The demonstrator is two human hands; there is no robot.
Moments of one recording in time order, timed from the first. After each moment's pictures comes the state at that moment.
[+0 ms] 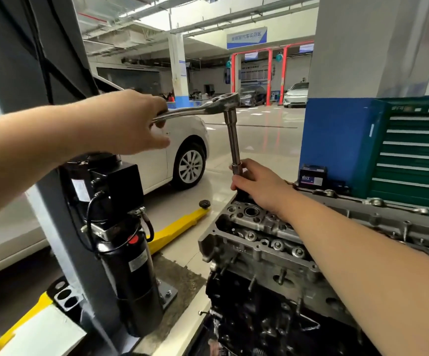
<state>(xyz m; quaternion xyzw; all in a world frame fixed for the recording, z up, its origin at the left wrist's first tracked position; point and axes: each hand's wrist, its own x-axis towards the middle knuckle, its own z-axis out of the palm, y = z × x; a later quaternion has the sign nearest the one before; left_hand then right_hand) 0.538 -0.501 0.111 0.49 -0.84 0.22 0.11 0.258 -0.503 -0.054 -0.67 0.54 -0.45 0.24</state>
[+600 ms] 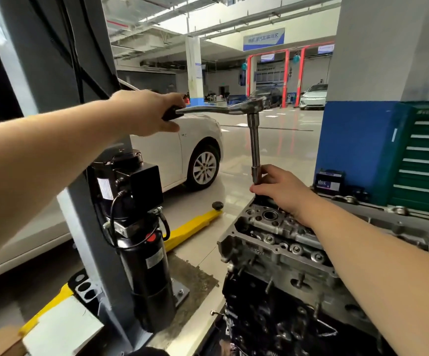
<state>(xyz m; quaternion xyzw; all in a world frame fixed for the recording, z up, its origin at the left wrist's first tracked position) 0.560 -0.580 0.124 0.52 -0.80 0.28 0.09 0.259 -0.501 -0.050 -0.63 0.56 -0.47 0.27</state>
